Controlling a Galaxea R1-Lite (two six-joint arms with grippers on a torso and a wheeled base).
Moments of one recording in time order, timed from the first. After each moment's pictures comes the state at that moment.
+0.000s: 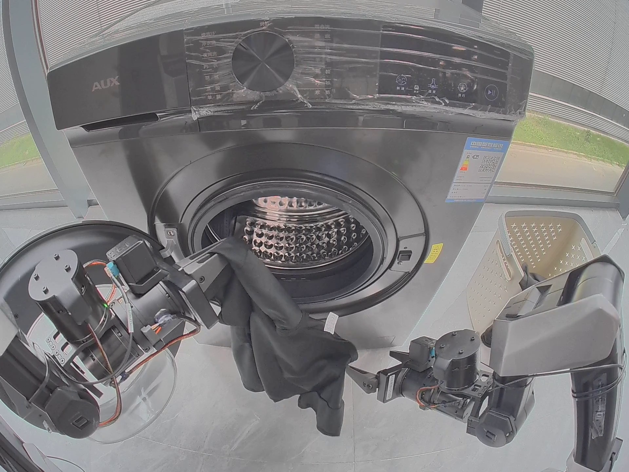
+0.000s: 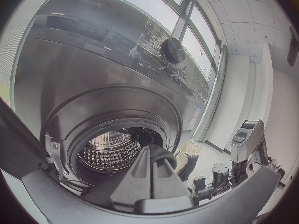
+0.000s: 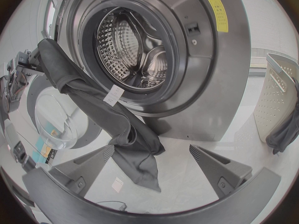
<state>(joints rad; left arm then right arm) -0.49 1.71 -0.32 -1.54 -0.16 -0.20 0.67 2.35 -0.42 -1.55 -0.03 0.34</state>
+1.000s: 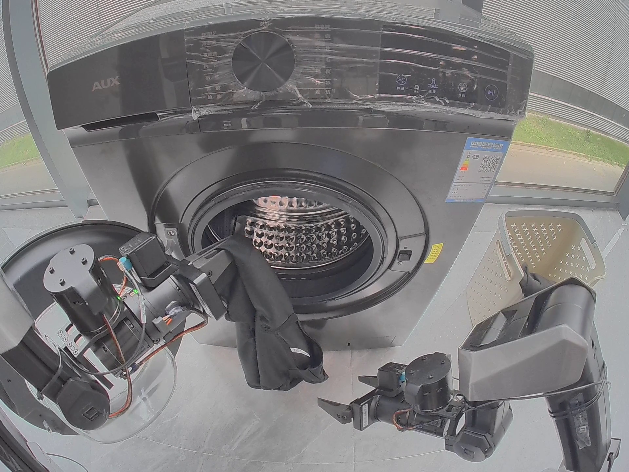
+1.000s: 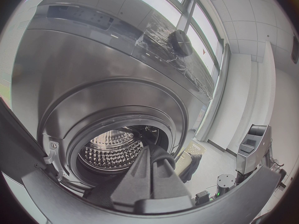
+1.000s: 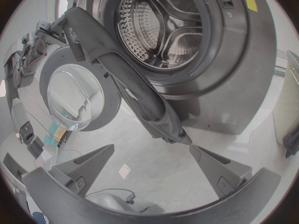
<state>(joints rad) -0.47 1.77 -0.37 -1.54 -0.16 -0.20 0.76 2.45 -0.47 -1.55 0.06 0.30</state>
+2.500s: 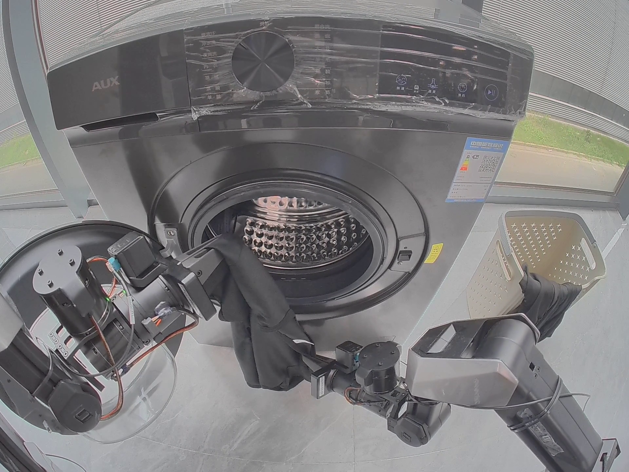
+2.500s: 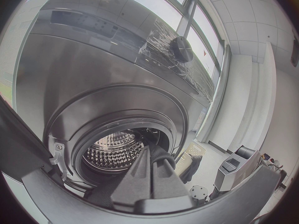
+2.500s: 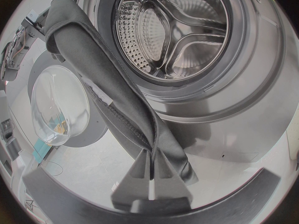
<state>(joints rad) -0.46 1.73 -0.34 -1.55 -0.16 -0.21 0.75 2.72 -0.98 -1.51 0.03 0.24</state>
